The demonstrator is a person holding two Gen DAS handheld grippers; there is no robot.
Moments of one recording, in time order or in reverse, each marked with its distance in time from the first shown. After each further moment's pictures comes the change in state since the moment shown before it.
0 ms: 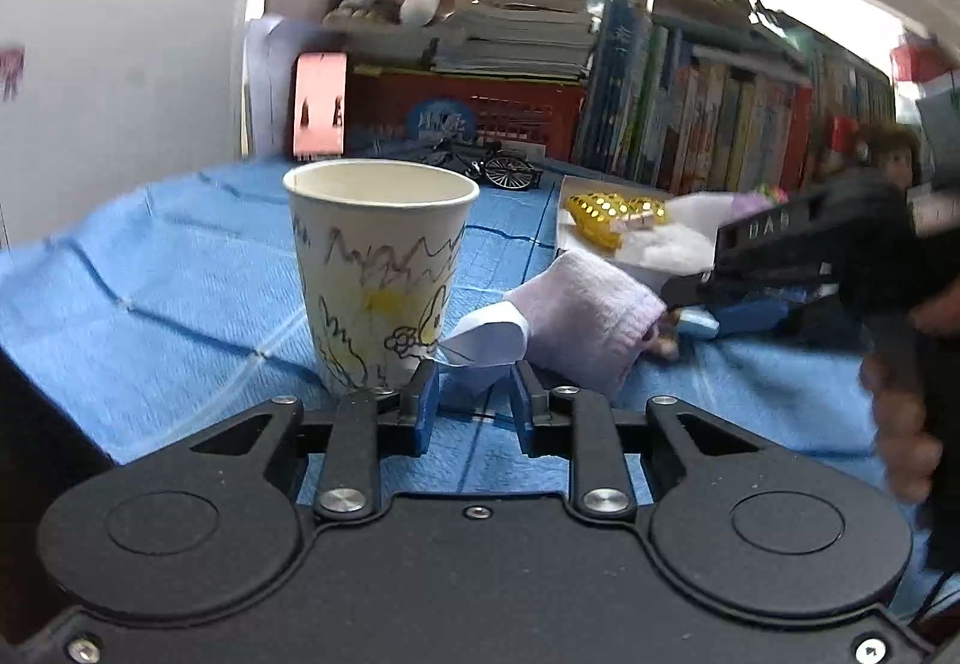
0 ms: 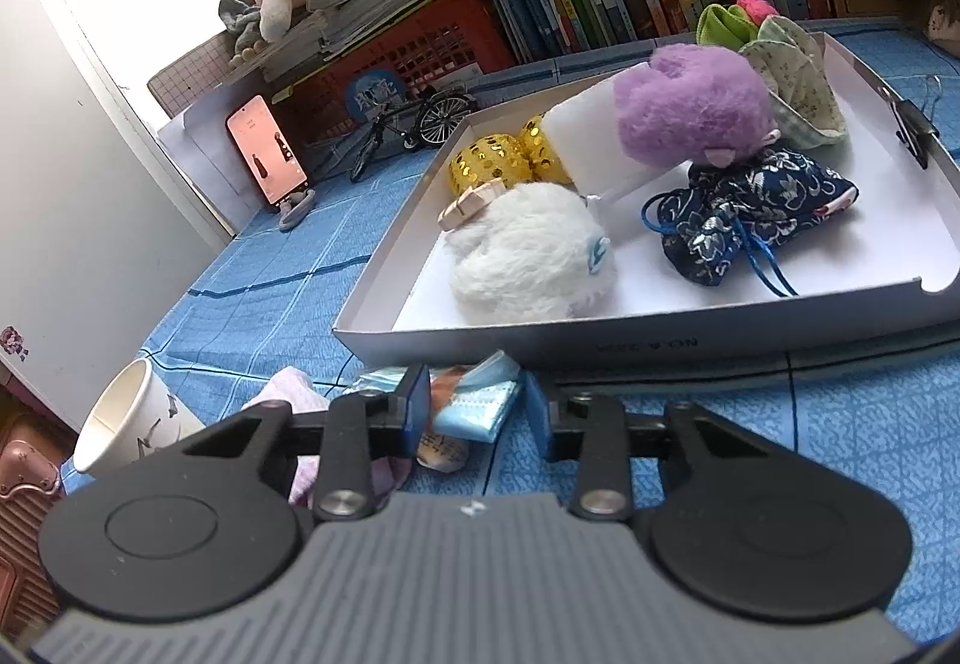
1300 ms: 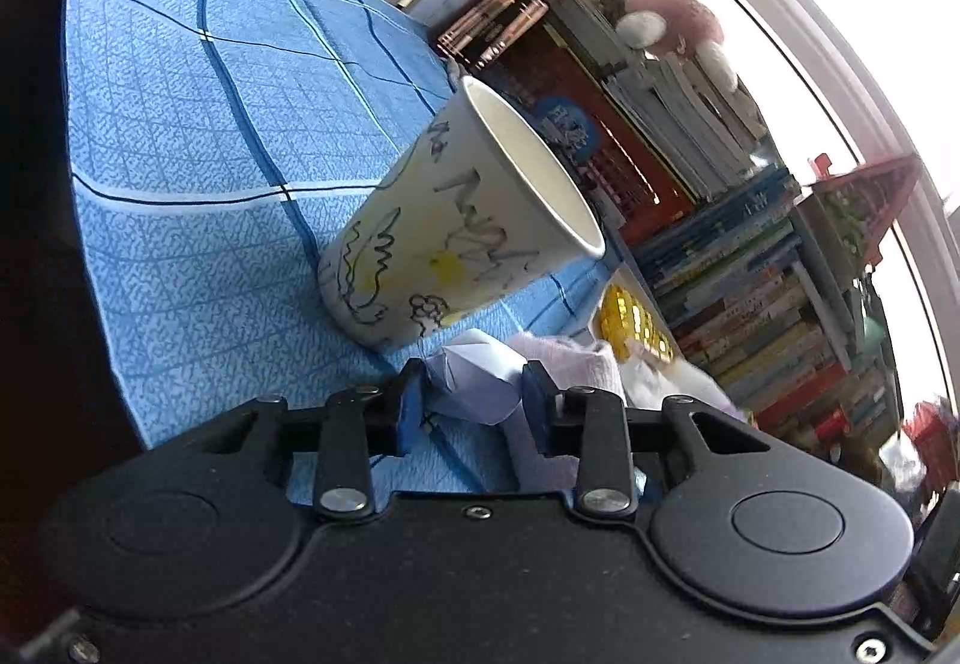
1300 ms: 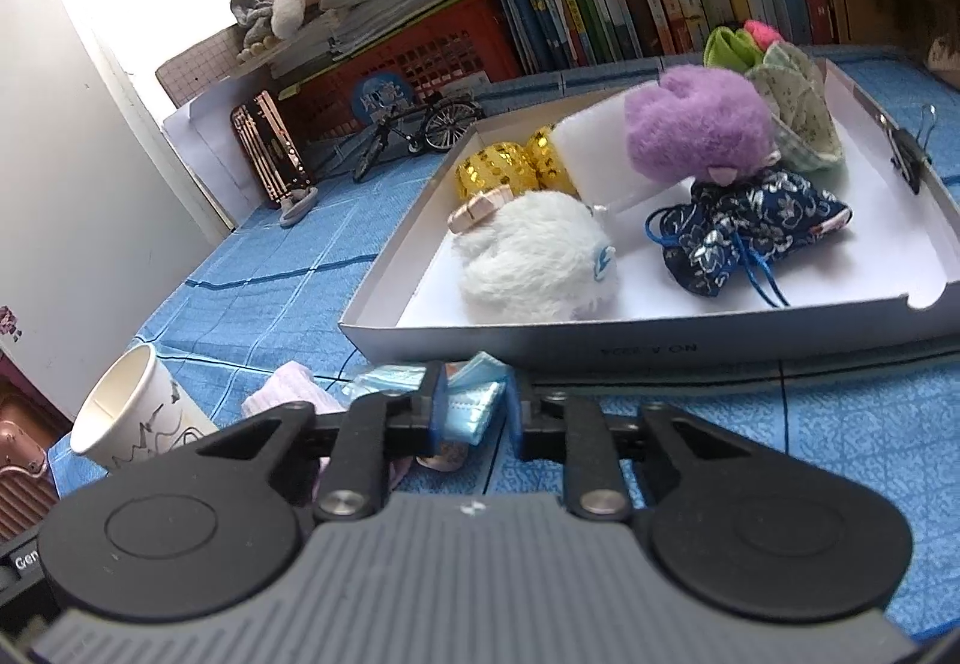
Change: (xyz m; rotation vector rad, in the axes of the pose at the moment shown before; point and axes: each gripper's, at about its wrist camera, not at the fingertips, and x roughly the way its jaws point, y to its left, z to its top) left arm 0.015 0.049 -0.007 -0.745 0.052 -0.043; right arm -0.013 0.010 -0.004 -0.067 -0.030 -0.027
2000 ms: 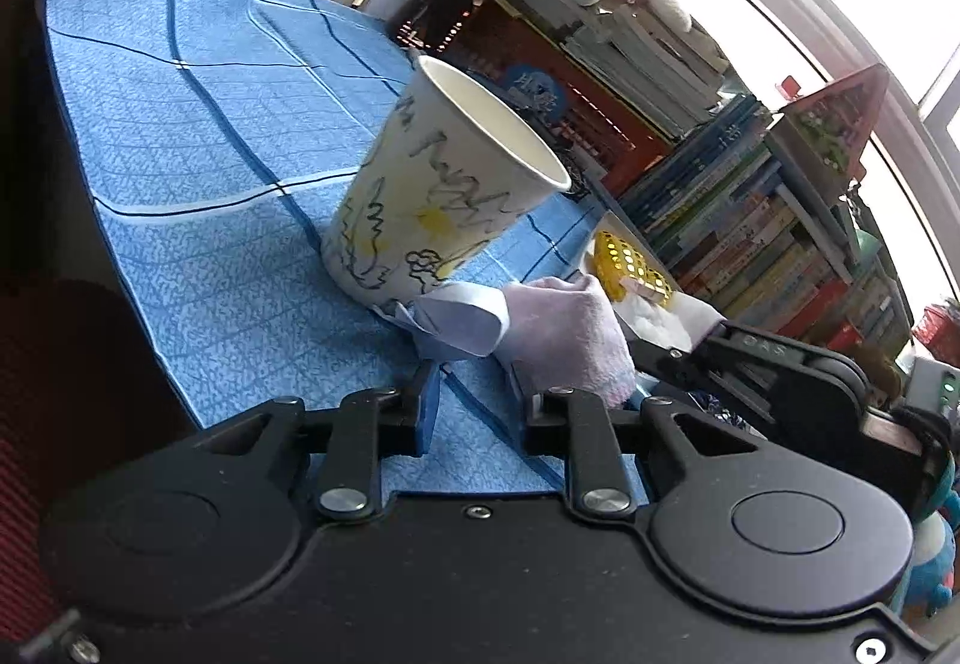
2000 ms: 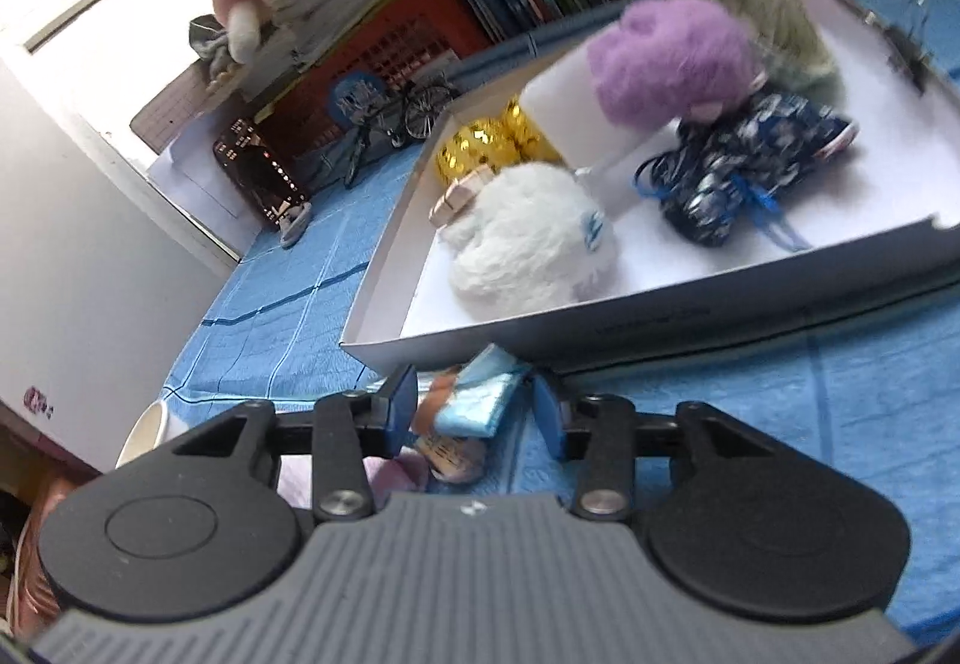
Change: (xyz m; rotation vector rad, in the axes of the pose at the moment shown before) left arm -0.020 -0.005 -0.012 0.153 0.031 0.006; right arm 0.028 -0.017 0.006 0.225 0.076 0.064
